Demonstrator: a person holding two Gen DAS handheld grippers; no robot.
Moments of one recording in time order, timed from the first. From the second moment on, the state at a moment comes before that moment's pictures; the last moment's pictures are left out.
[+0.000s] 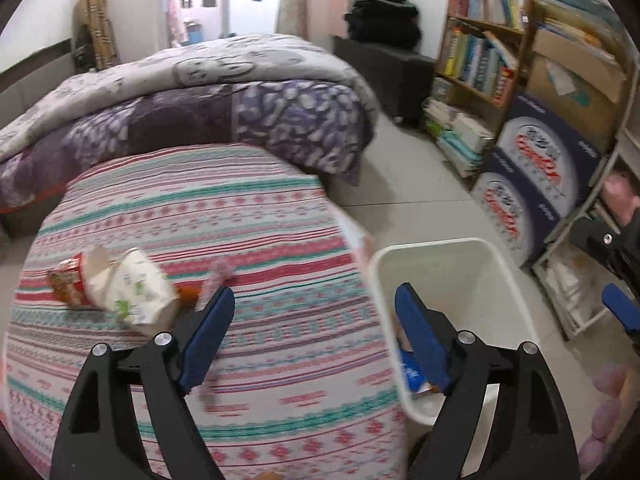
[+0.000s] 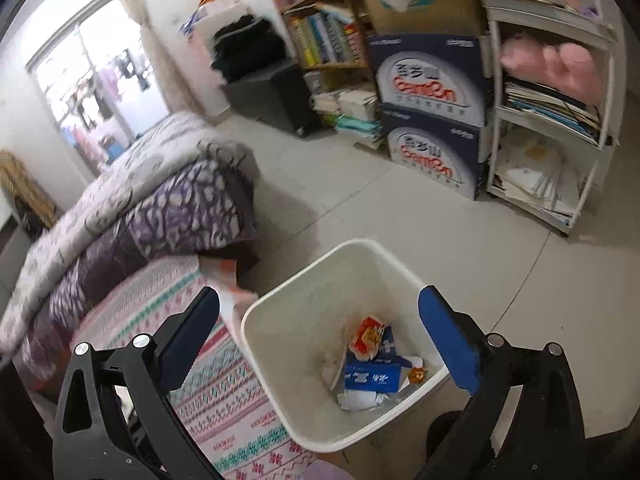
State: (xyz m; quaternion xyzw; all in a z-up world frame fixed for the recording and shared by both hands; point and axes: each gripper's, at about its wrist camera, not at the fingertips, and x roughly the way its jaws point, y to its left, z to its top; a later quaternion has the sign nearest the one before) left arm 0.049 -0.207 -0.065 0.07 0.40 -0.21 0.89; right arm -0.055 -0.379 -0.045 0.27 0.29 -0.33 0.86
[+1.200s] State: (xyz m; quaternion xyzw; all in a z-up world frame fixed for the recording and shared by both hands) left arm 0.183 -0.095 -0.159 0.18 0.54 -0.15 0.81; right arm 0.064 -0.240 -0.118 0.17 0.47 -0.18 0.85
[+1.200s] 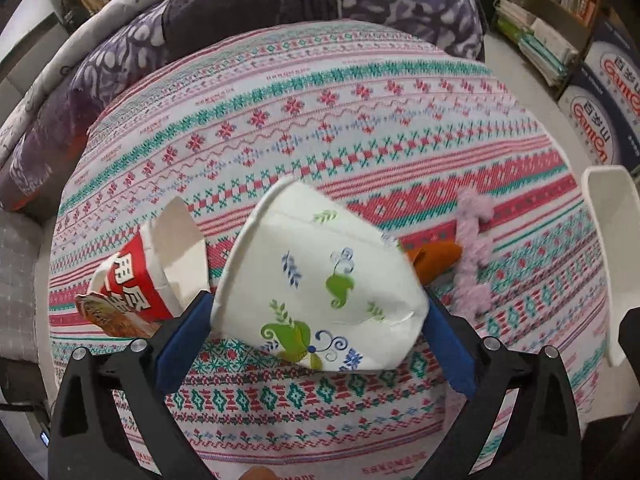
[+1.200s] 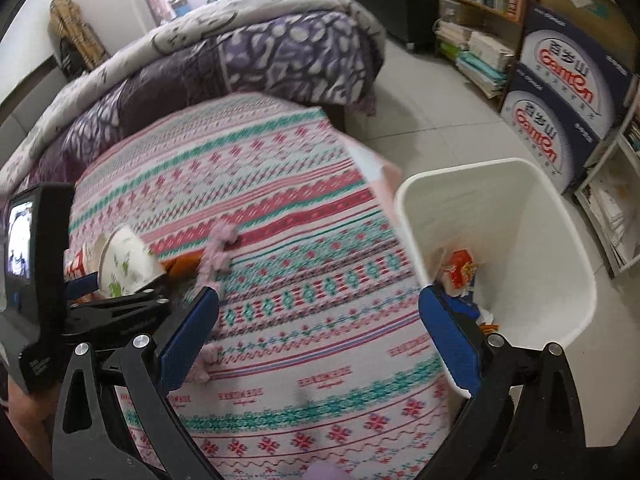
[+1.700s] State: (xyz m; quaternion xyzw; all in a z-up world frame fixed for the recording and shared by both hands) left arm 0.163 -0.046 -0.070 0.08 0.44 -0.16 0.88; right arm 0.094 -0.193 -0.146 0.13 0.50 -0.15 0.84
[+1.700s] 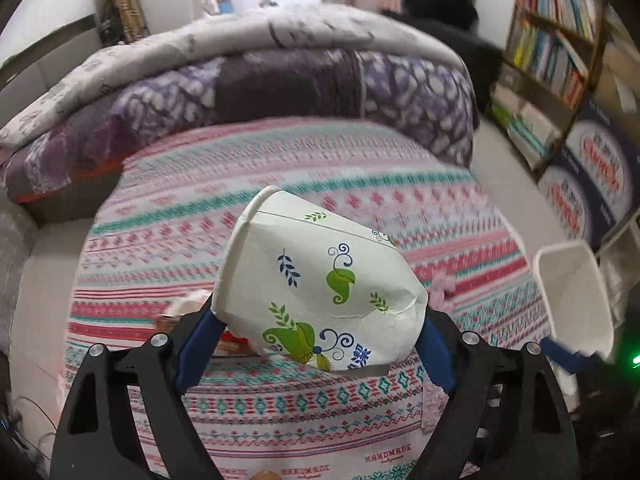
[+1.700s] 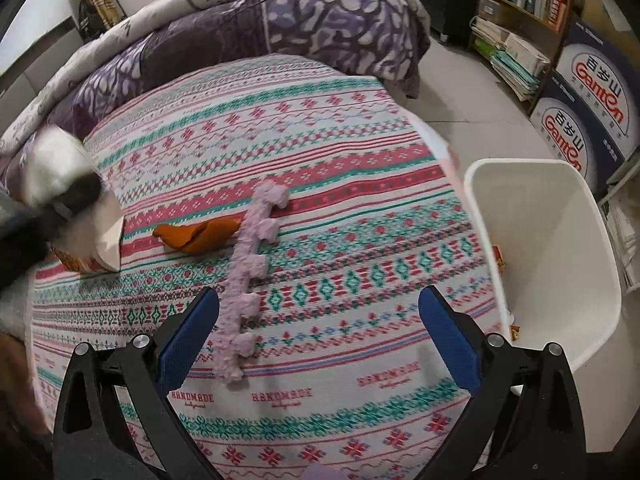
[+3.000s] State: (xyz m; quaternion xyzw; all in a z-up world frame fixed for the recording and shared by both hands) left arm 0.139 0.005 -0.021 0.05 0.33 -0.04 0.94; right arm 0.085 -0.158 -0.074 0.11 0.36 -0.07 0.92
